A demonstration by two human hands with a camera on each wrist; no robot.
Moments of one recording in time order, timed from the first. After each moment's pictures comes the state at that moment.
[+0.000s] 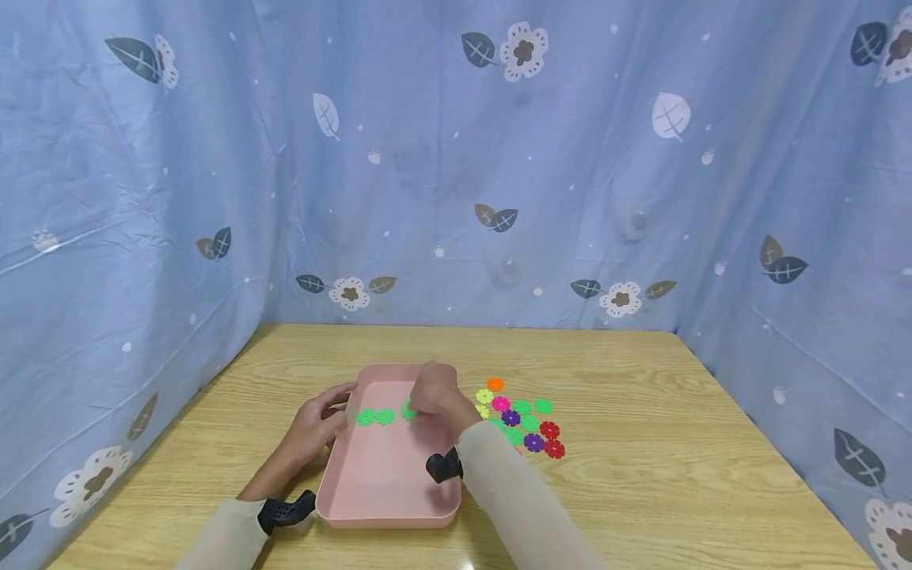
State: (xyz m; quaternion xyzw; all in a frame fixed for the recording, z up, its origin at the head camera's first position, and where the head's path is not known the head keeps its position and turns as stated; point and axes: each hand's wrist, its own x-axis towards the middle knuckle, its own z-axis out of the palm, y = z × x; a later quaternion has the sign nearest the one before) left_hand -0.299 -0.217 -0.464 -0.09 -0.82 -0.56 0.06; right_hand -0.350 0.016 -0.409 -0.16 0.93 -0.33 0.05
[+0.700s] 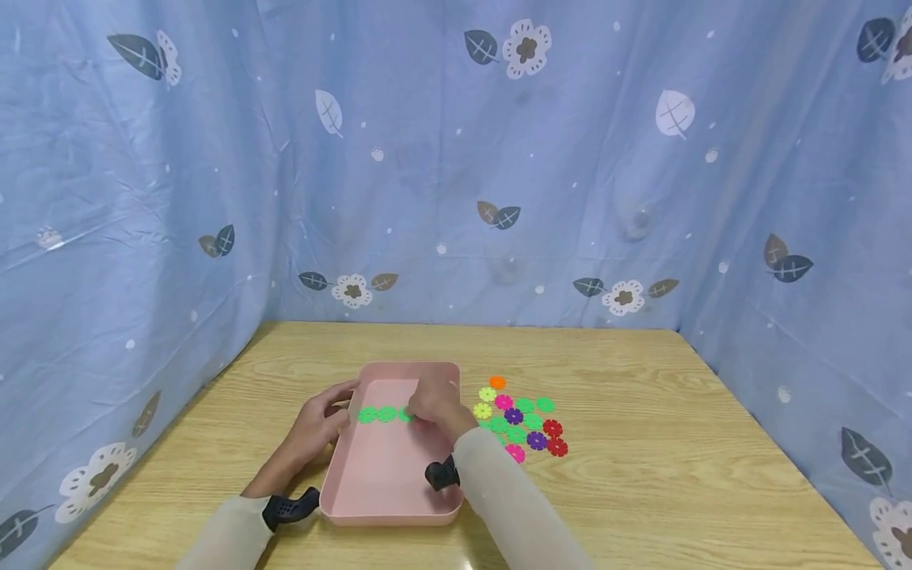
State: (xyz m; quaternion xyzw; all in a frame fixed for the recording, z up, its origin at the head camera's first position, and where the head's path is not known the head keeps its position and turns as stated) left_hand -0.299 -0.216 -0.467 -0.09 -0.82 -0.56 0.07; right_hand -0.346 0.009 -0.425 -0.14 0.93 -0.33 0.02
